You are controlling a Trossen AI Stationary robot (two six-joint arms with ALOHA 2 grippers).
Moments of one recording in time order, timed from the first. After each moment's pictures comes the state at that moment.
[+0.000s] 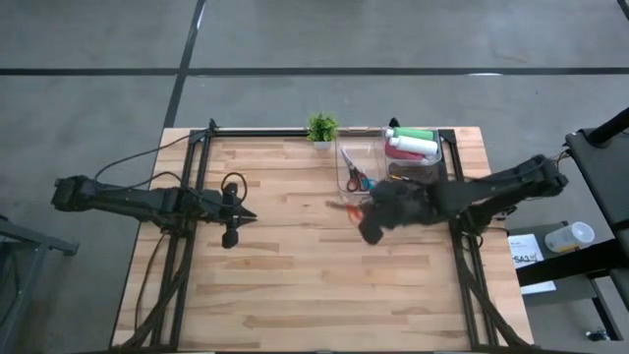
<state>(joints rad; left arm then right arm) -0.05 0.65 0.29 -0.29 -0.10 -0.13 0.26 1.35 1.17 -0.78 0.45 0.93</state>
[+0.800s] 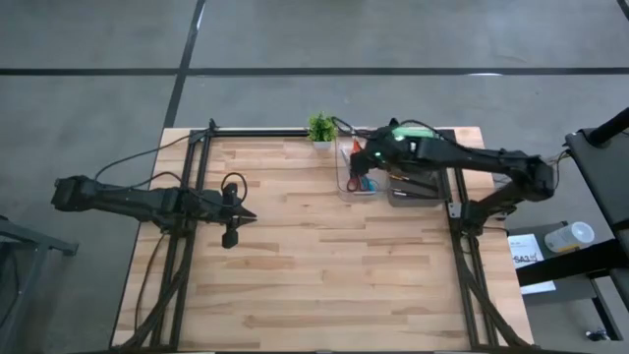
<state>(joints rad) -0.05 0.65 0.29 -0.29 -0.10 -0.13 -0.28 1.39 1.17 -0.71 0.43 0.87</state>
